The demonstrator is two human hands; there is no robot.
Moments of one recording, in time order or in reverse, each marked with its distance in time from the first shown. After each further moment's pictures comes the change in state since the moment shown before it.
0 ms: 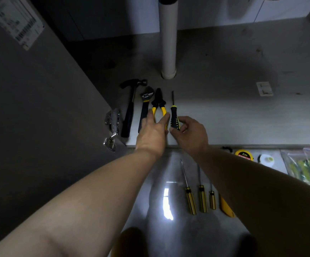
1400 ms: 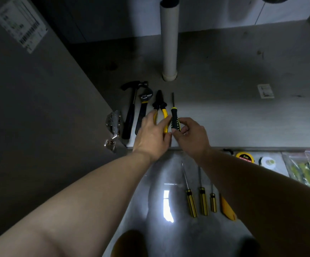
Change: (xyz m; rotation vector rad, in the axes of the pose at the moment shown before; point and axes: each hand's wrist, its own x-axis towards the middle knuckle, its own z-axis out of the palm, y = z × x) left_hand -0.009 -0.007 -0.009 -0.086 0.081 0.116; right_hand -0.001 0.003 -0.001 0.045 -0.082 0.061
